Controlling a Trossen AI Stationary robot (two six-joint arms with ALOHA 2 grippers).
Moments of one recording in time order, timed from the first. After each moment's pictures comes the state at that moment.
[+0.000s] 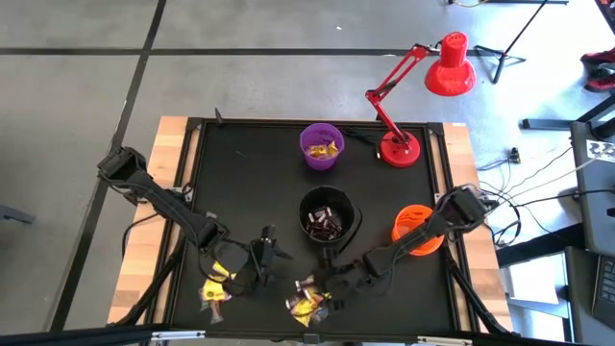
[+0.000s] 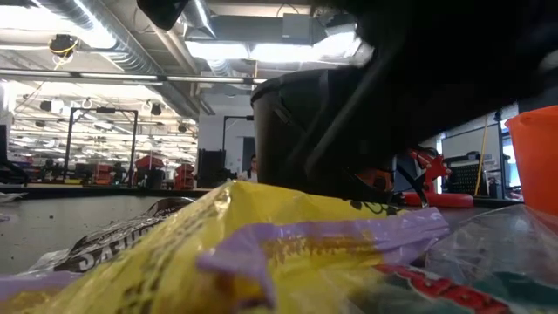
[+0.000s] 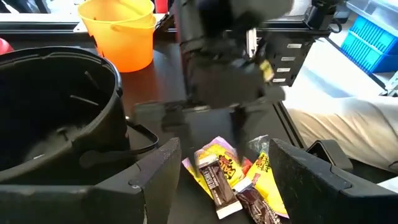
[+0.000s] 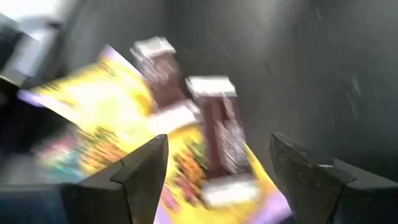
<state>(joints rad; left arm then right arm) -0.59 1.47 0.87 0.15 -0.40 -0.29 0.55 2.00 1.22 -0.04 0.23 0.29</state>
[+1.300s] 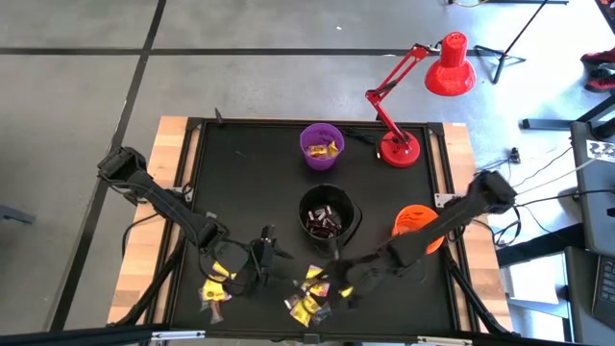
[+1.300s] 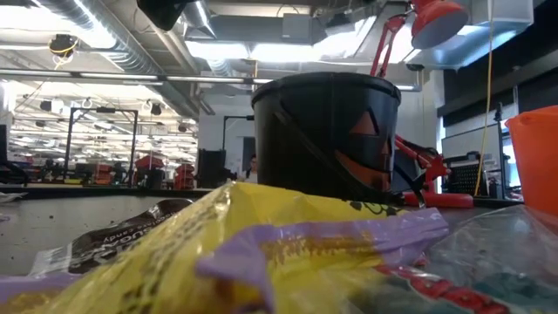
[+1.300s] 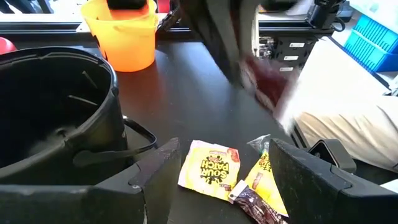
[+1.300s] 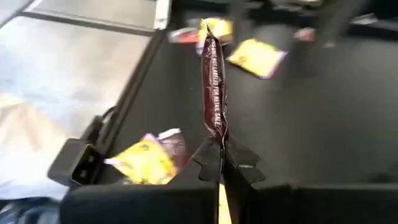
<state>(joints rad) -0.59 1.47 0.87 0.14 -0.41 -0.28 0.57 1.73 1.27 -0.16 0.31 0.18</state>
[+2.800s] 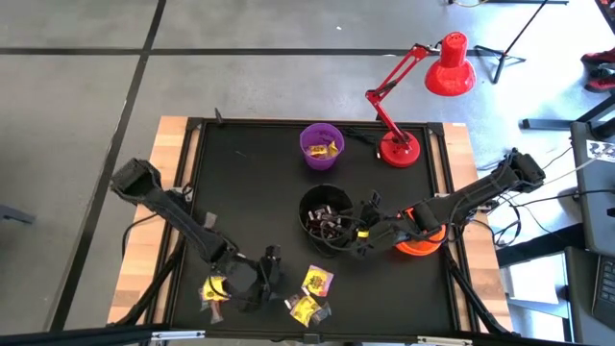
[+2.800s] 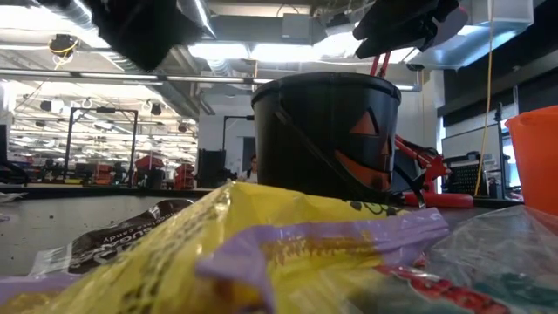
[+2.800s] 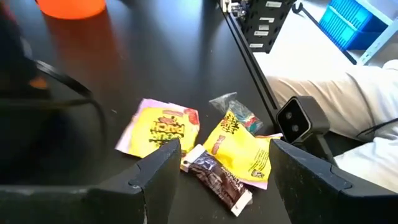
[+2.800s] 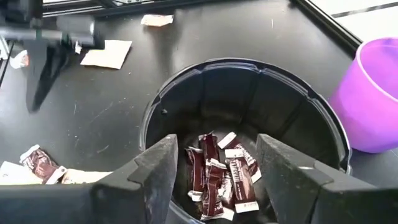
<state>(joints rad) -0.64 1.66 0.87 0.24 -0.32 -0.39 0.44 1.38 1.00 -0.34 0.57 0.47</state>
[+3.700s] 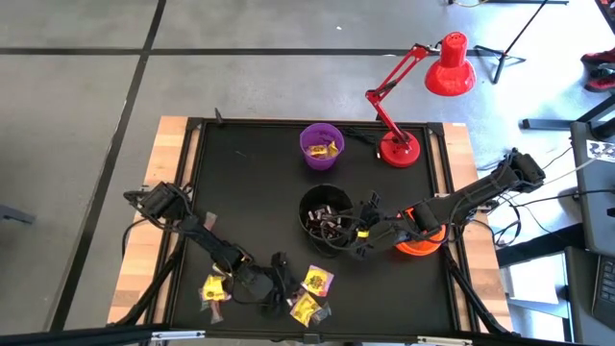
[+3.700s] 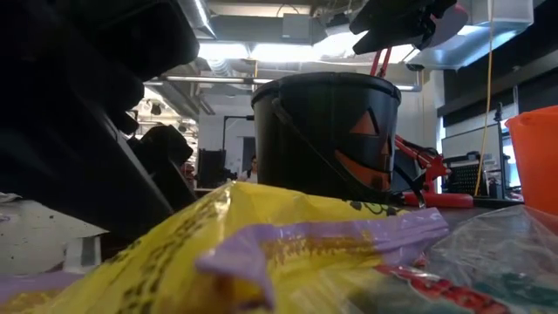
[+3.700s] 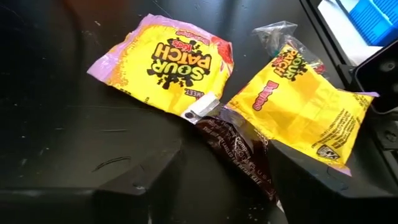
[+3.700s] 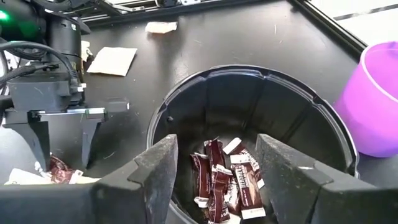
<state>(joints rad) -0.62 1.99 0.87 0.45 -0.33 -0.54 0.44 1.38 1.00 -0.31 0.57 0.47</state>
